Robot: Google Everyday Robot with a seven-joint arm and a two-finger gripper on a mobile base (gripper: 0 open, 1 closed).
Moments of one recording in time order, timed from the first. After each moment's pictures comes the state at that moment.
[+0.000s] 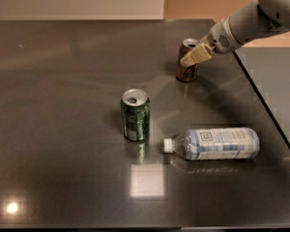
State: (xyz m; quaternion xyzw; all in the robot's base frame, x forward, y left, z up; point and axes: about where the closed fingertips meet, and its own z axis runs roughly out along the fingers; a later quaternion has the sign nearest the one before) arm 0.693 -0.155 0.893 -0.44 0.81 0.15 0.36
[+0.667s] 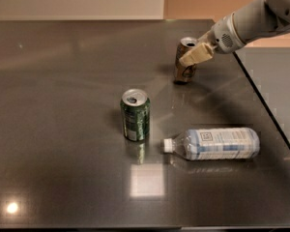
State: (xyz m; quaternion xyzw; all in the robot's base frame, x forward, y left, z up) arm 0.667 -0.139 0.909 -0.47 0.79 0.18 0.36
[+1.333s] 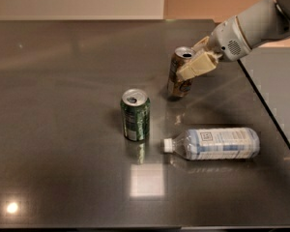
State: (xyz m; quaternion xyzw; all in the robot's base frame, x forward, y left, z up) arm 0.594 -0.114 0.920 -0.54 0.74 0.24 0.33
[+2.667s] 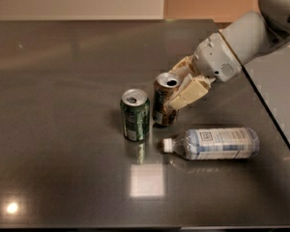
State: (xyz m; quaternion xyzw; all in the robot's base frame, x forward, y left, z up) arm 0.501 -0.067 0.910 -0.67 0.62 0.28 0.29
